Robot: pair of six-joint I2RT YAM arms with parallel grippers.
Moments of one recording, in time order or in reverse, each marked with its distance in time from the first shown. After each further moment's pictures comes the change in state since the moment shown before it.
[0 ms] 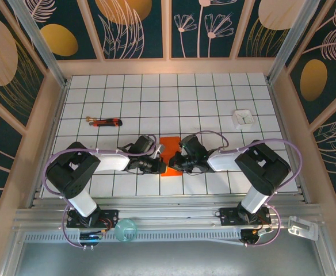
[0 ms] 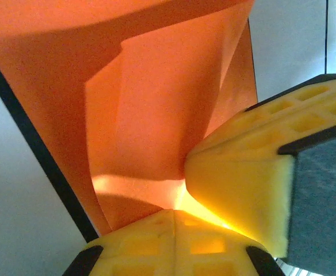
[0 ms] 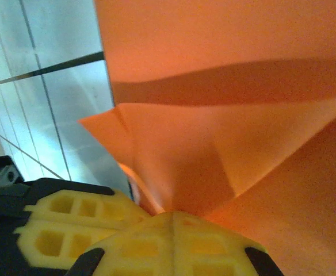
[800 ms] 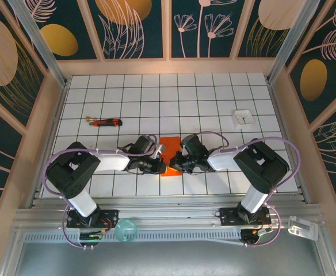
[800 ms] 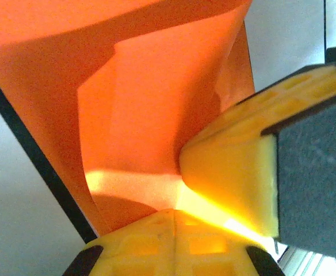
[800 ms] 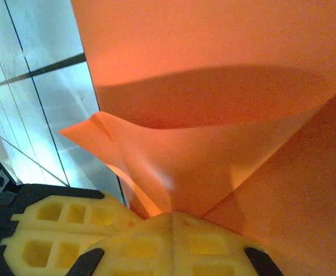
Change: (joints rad) left arm 0.000 0.000 0.000 -0.004 -0.002 0.042; right arm -0.038 0.015 0.005 -0.012 -0.032 0.003
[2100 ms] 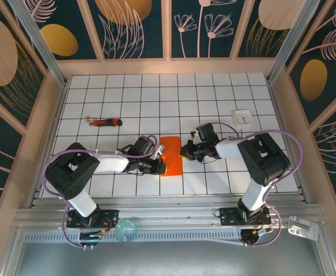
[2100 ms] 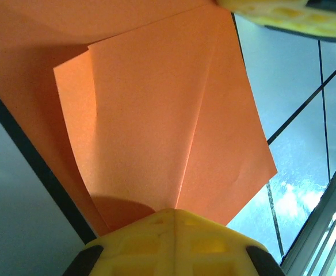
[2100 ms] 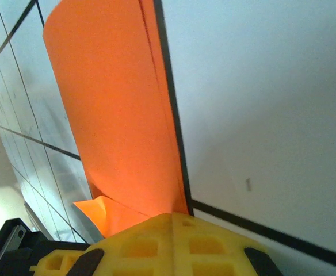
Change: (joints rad) left arm 0.000 -0.010 -0.032 0.042 -0.005 0.021; right arm -0.252 0.059 0.073 -0.087 -0.113 -0.212
